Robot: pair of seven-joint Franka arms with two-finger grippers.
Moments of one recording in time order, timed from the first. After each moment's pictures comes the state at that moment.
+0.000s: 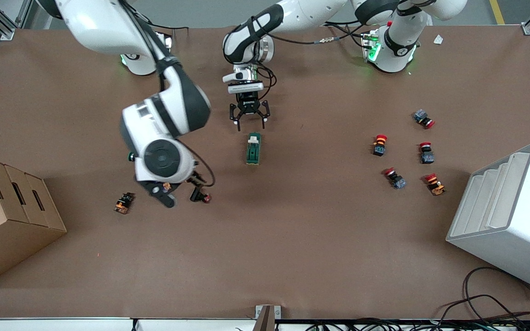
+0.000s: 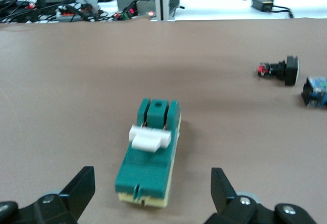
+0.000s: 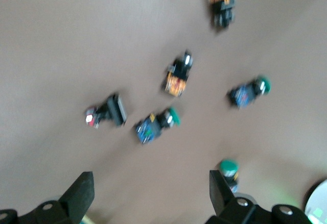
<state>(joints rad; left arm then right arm) -0.90 0.87 -0.54 -1.70 1.60 1.76 -2.39 0.38 0.59 0.03 -1.27 -0.06 1.58 1.01</state>
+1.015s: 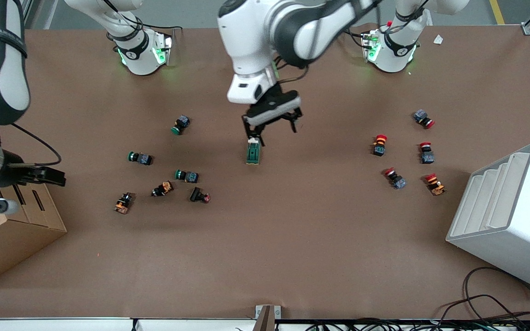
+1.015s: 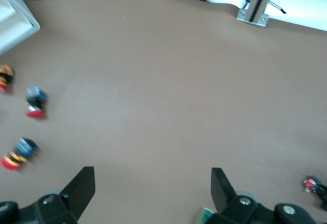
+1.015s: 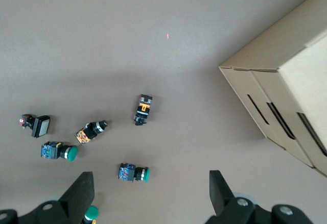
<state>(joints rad) -0.44 0.45 -0.55 -1.38 0.68 1.76 -1.41 -0.03 0.34 0.03 -1.30 -0.06 1.59 0.02</state>
